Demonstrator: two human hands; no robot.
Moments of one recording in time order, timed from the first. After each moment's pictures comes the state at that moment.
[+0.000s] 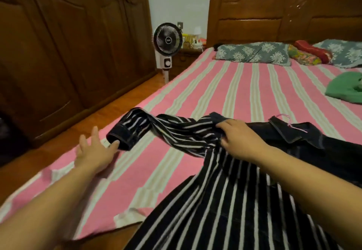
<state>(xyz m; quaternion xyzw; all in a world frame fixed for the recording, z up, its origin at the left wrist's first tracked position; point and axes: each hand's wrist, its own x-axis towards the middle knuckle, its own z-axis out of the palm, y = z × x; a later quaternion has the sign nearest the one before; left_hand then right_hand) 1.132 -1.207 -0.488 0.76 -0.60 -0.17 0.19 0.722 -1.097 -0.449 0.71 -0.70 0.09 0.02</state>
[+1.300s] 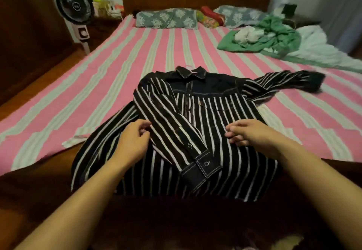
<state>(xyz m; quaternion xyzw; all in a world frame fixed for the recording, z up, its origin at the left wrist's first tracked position) 0.965 -0.899 -0.459 0.43 -0.81 -0.34 0.20 0.705 -0.691 -0.428 0.24 -0.79 0.42 -0.37</state>
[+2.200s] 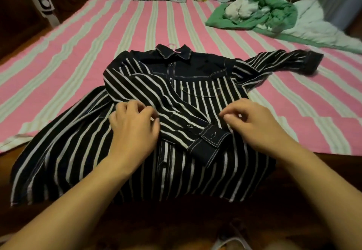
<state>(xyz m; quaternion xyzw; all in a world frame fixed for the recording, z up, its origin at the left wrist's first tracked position) 0.891 -0.857 -0.470 0.39 -0.89 -0.07 0.22 0.690 -0.670 -0.428 0.49 -0.81 0.32 -0.06</state>
